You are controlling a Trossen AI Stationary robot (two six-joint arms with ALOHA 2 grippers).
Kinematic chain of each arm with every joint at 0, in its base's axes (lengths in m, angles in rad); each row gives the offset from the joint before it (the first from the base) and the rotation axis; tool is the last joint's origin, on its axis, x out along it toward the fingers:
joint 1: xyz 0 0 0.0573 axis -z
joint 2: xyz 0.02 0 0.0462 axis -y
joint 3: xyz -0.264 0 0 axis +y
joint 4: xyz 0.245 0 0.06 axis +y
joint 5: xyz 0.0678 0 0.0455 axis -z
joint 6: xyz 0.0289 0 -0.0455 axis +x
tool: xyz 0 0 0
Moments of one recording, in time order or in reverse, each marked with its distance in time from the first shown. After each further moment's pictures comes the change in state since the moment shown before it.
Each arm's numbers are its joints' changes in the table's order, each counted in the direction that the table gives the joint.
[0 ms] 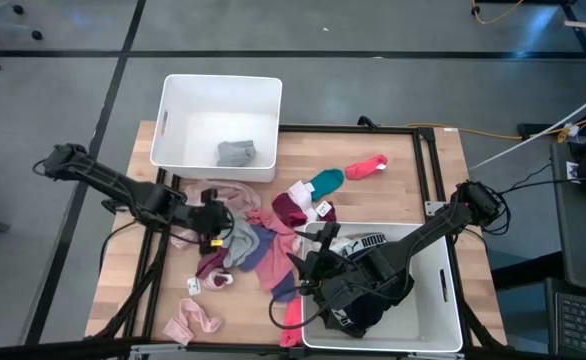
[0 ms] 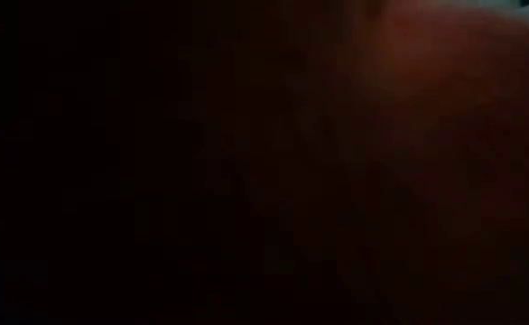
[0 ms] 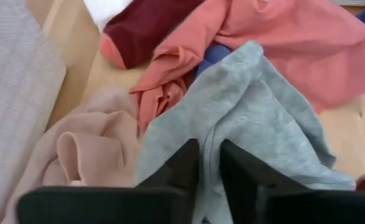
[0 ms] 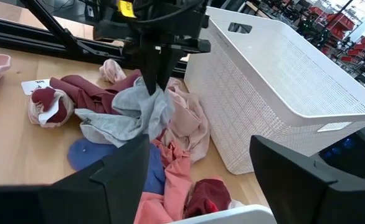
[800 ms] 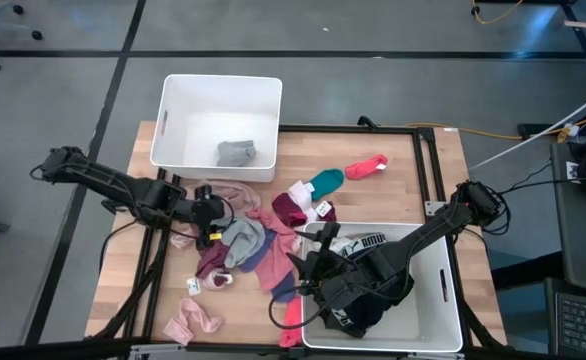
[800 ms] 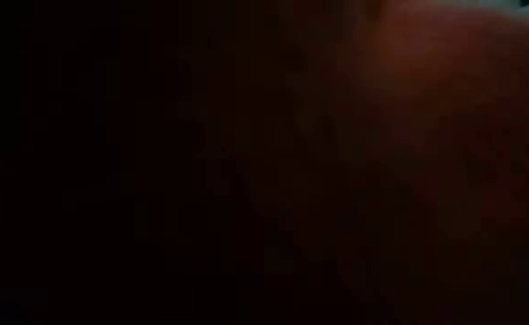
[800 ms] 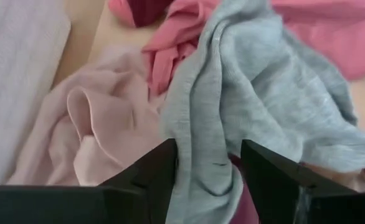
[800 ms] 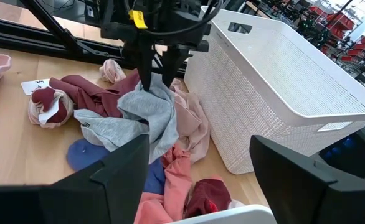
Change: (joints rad) left arm -0.067 0.019 -0.005 0.120 0.070 -0.018; right arm 0.000 0.000 0.000 -0.001 0.000 0.000
